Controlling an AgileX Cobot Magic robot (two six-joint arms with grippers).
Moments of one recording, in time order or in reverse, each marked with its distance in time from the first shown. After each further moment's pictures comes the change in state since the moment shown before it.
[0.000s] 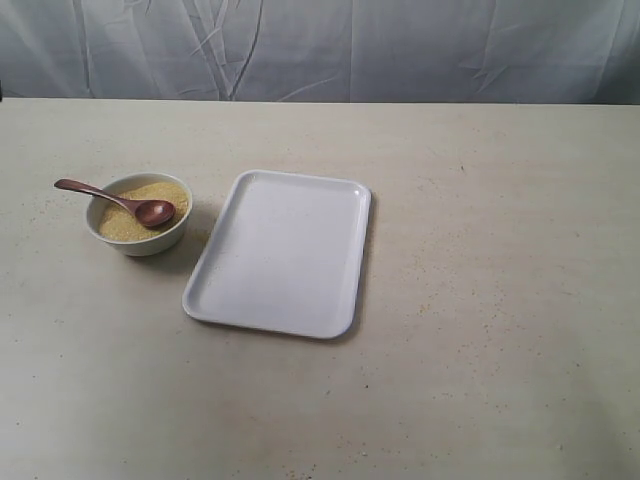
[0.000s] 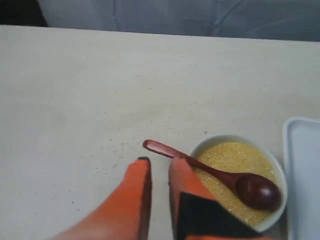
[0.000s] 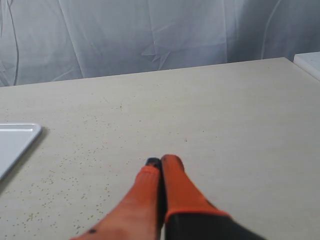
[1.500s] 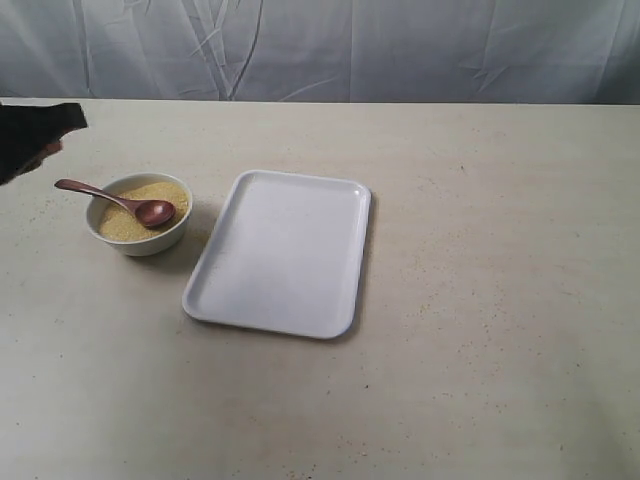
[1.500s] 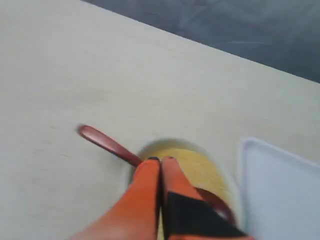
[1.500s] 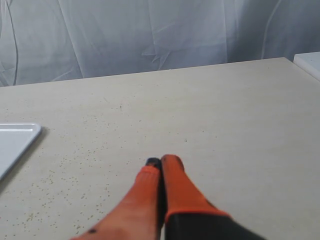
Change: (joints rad) left arm -0.109 0.129 0.187 -1.588 -0.394 1.244; right arm 0.000 0.000 0.000 0.000 0.000 0.000
